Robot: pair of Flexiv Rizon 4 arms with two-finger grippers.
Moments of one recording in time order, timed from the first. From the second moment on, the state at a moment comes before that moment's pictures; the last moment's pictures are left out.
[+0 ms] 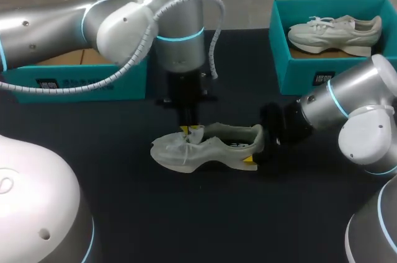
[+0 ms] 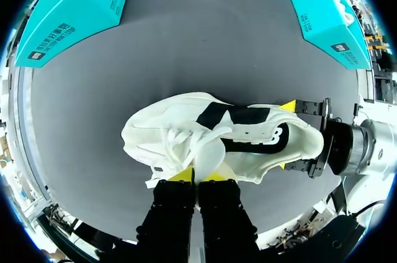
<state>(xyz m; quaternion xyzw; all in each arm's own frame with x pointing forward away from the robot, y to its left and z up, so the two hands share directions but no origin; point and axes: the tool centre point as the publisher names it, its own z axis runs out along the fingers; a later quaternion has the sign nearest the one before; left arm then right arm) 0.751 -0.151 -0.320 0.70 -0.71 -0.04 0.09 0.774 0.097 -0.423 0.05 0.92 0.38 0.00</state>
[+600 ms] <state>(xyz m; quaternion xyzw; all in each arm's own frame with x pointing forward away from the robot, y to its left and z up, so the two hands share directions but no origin) 0.756 -0.094 -0.336 0.75 -0.66 -0.04 0.08 0.774 0.097 -0.422 0.05 0.92 0.38 0.00</state>
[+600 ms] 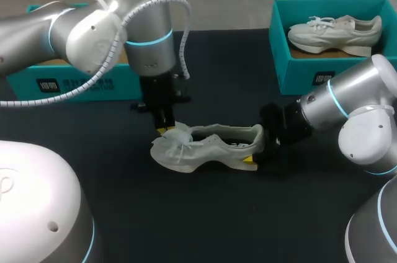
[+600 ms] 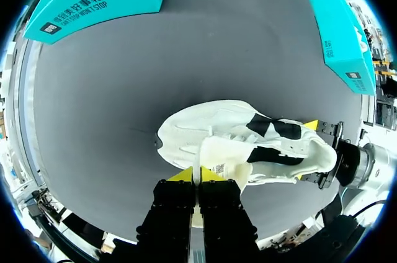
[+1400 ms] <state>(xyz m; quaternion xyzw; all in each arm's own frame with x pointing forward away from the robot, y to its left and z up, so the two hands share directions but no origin) 0.768 -0.101 -0.353 0.75 -0.66 -0.04 0.07 0.774 0.097 -0.423 0.05 0.92 0.38 0.00</state>
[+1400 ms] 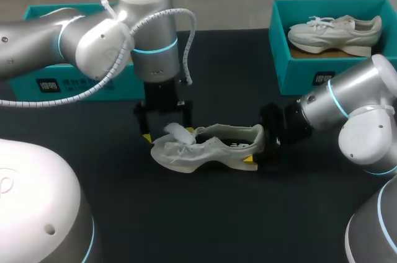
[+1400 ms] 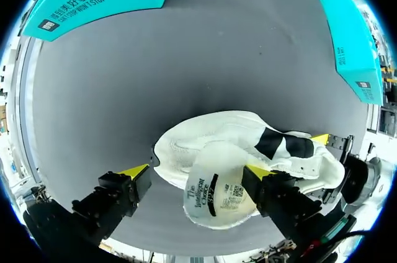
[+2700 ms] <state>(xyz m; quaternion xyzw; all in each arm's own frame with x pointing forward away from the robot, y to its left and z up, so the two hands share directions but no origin) 0.796 -0.146 -0.245 0.30 -0.95 -0.01 0.08 0.774 0.097 -0.423 0.05 0.92 0.38 0.00</state>
